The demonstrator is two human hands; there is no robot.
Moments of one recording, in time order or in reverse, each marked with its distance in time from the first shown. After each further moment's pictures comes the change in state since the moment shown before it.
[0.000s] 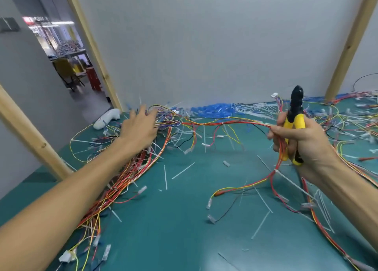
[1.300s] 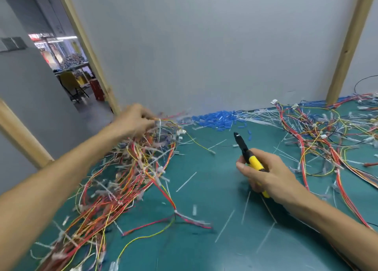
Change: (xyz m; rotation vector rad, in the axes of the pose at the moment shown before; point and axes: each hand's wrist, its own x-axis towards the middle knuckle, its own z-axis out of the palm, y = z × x) left_hand 0.019 -0.009 -0.082 -0.531 0.055 -0.099; right_hand -0.031 0.040 0.033 -0.314 -0.283 0.005
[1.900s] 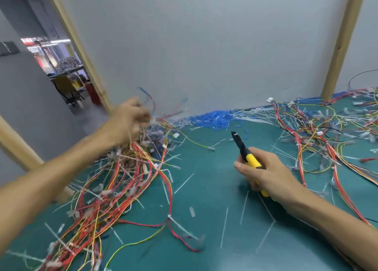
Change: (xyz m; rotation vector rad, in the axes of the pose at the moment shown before) left_hand -0.012 -0.007 -0.015 0.155 0.180 0.493; right_hand 0.000 -0.004 0.002 -0.032 0.046 0.046
